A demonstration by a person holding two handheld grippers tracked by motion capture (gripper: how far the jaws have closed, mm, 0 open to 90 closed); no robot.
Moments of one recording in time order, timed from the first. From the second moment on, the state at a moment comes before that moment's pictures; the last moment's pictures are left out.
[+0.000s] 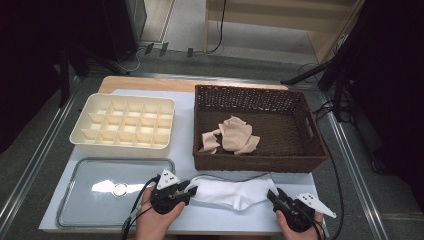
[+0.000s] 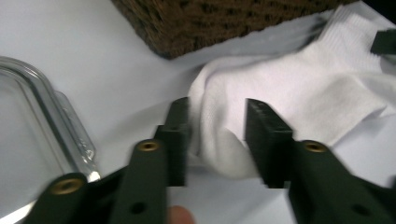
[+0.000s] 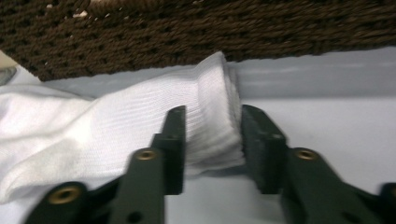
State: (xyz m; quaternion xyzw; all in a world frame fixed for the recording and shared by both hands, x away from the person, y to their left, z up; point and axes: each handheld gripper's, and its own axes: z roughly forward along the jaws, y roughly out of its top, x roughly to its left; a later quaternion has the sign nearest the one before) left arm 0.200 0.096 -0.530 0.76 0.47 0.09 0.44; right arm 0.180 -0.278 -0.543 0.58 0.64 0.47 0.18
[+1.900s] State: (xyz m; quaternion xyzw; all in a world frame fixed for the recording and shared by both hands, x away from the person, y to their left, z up) left arm 0.175 0.096 -0.512 0.78 0.44 0.06 0.44; right arm 0.170 -0.298 -0.530 0.58 0.64 0.47 0.19
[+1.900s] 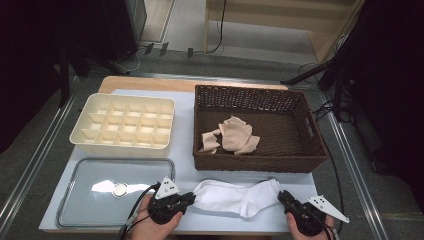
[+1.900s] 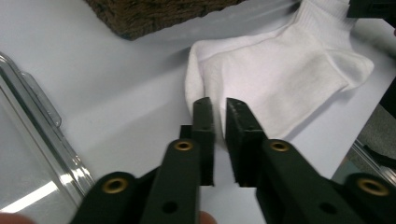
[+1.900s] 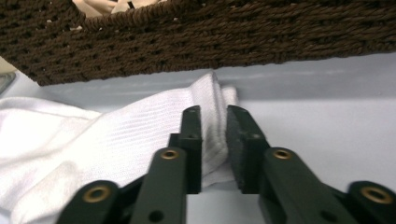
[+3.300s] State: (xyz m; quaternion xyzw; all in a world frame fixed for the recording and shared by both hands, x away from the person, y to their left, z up) left arm 0.174 0.038 -0.512 0.77 0.40 0.06 0.50; right arm 0.177 -0.294 -0.535 0.59 0.63 0.47 0.15
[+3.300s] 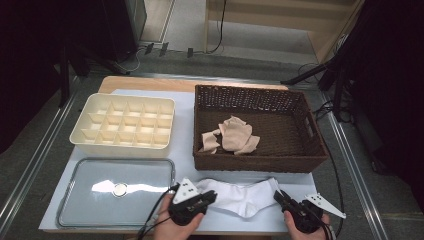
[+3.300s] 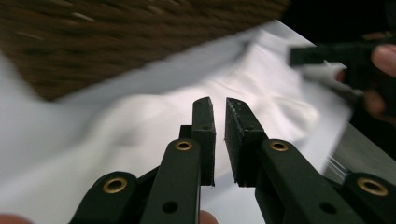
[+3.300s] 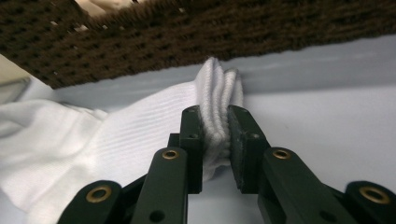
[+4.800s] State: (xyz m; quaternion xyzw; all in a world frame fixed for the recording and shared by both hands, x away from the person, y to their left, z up) left arm 0.188 0.091 -0.502 0.71 0.47 0.08 0.52; right arm 0.167 -0.183 -0.480 0.47 0.67 0.56 0.13
